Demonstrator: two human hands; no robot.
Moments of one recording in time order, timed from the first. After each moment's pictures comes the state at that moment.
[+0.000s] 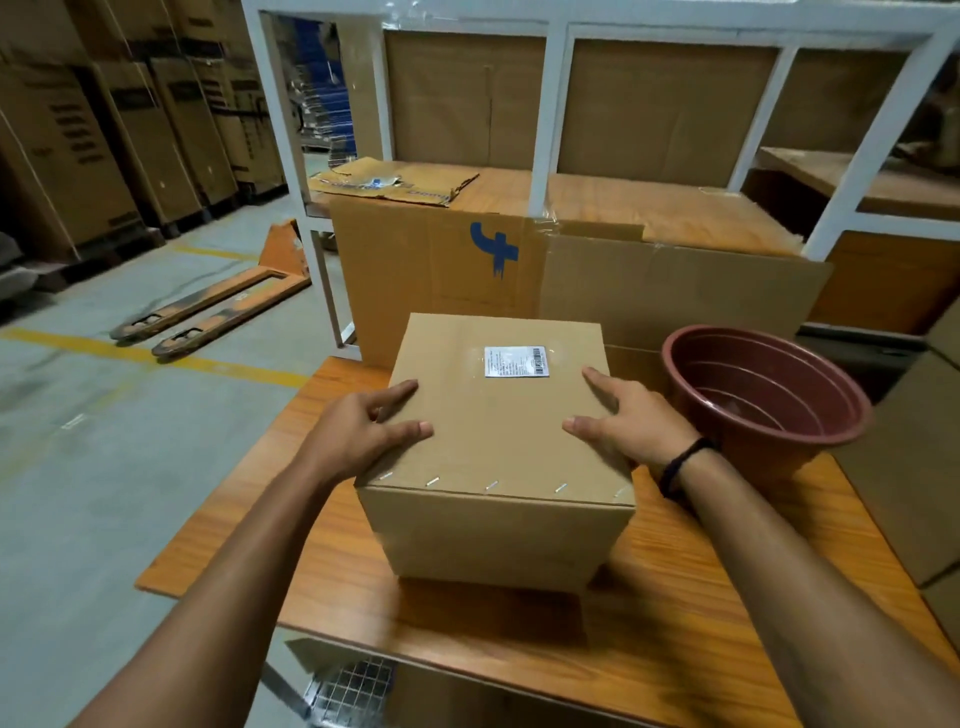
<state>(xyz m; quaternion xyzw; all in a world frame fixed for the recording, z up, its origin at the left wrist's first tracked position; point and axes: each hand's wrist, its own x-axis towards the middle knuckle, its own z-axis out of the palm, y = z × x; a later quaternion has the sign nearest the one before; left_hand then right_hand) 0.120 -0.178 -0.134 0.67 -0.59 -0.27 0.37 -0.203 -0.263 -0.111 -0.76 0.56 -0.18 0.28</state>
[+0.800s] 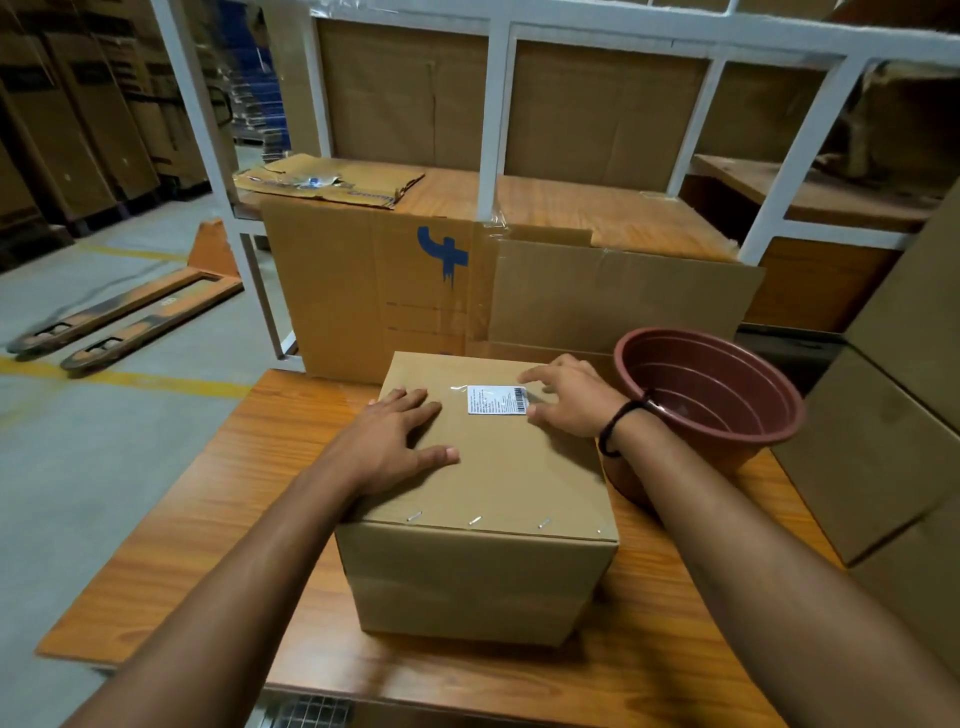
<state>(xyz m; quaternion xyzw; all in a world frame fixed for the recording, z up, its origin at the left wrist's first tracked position) 0.064 -0.231 -0.135 0.64 -0.75 -0.14 0.08 -0.189 -0.319 -0.110 -0.83 0.55 -0.07 0.12</state>
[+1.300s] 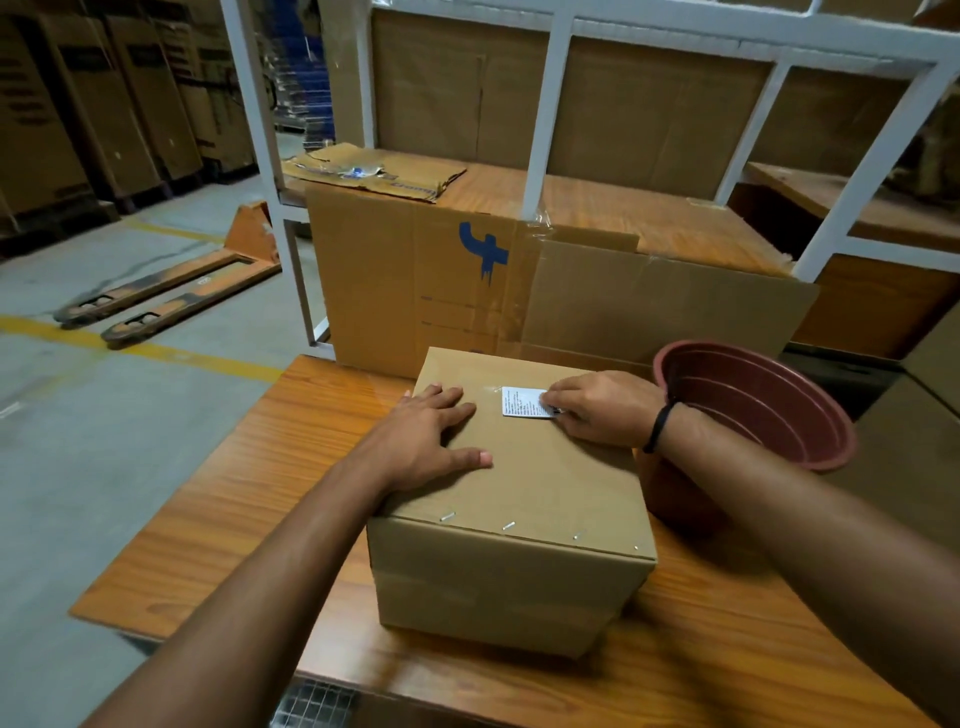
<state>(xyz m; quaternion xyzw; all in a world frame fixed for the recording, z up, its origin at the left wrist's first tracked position) 0.067 -0.232 -0.135 0.62 -0.76 -0.15 0.10 -0.188 -0.334 -0.108 -0.95 0.30 0.02 -0.10</state>
